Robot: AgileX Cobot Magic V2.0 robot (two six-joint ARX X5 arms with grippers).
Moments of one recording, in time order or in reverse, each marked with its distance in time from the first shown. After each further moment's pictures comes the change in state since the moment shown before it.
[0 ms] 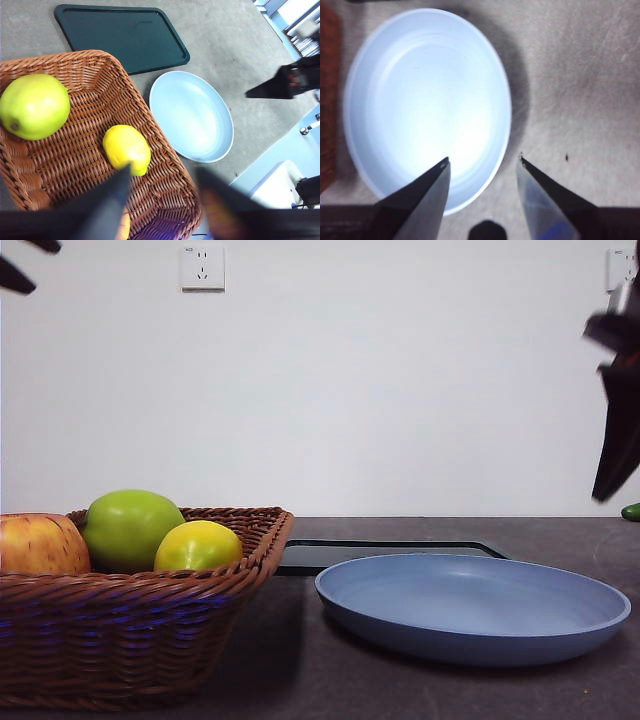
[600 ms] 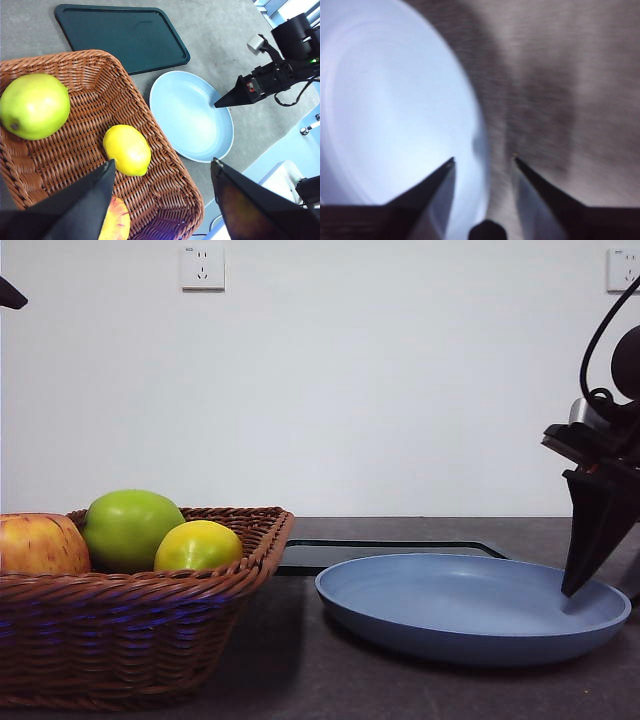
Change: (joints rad) left arm 0.000 0.000 0.000 0.000 0.000 -0.001; right arm 0.005 0.302 0.000 0.168 -0.076 0.010
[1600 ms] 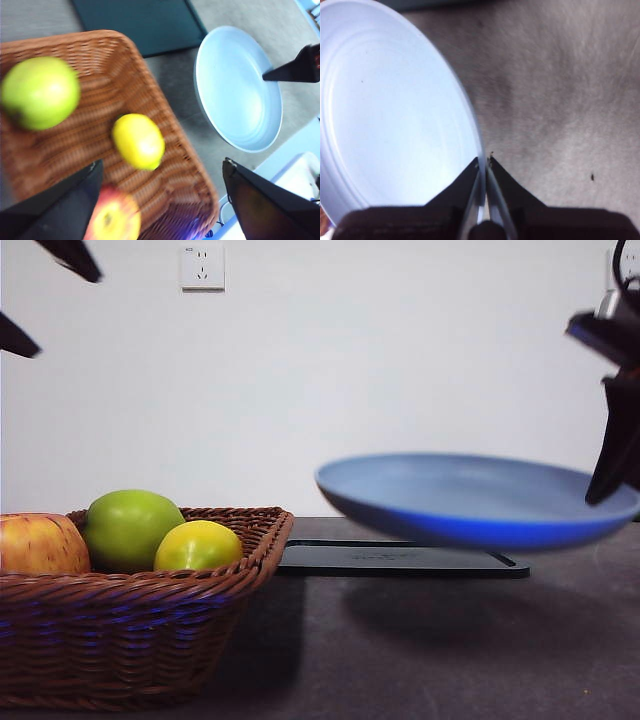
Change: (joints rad) left arm -0.104 0.094 0.000 0.037 -0.114 -0.030; right arm 0.000 -0.300 0.000 -0.108 0.001 0.044
